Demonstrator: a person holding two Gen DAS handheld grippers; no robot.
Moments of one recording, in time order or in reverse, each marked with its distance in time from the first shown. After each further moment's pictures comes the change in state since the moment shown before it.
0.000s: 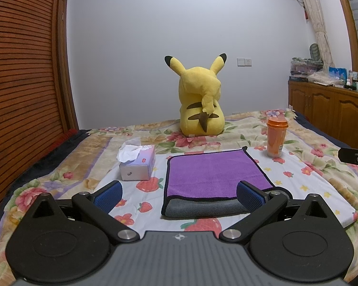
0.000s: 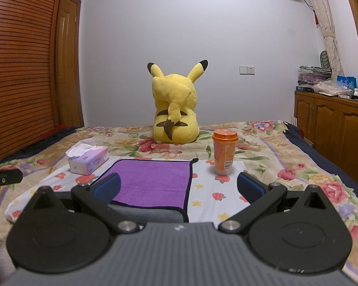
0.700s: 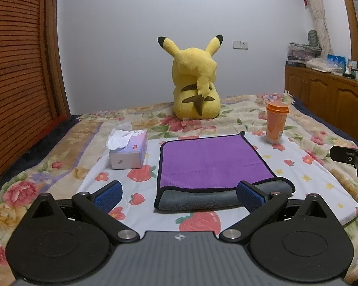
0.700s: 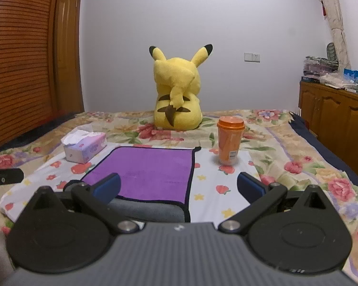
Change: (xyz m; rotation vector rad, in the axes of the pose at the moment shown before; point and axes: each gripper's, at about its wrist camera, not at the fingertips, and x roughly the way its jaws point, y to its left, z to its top) left arm 0.040 -0.007 0.000 0.008 0.104 -0.033; right arm 0.035 0.004 -0.001 -0.020 0.083 0.007
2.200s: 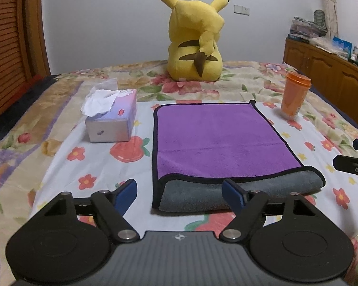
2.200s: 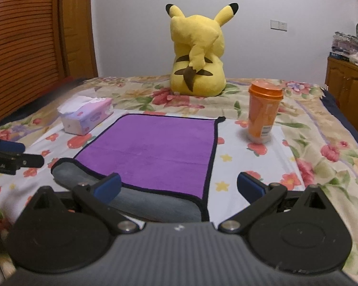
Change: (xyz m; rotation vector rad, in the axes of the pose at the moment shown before) left arm 0.127 0.042 0.006 -0.046 0.206 -0.100; right arm 0.095 0.007 -0.002 -0.037 0.181 0.104
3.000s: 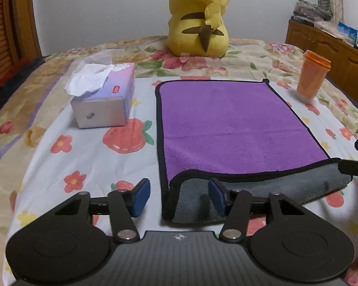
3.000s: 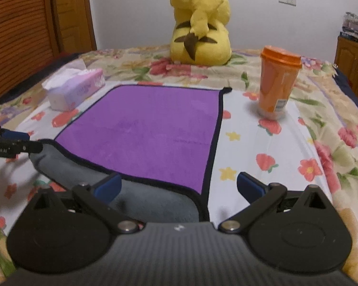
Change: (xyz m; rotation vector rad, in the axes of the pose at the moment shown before) left arm 0.069 0.024 0.005 0.003 0.113 -0.026; right arm 0.061 -0.012 -0.006 0.002 0.152 0.018
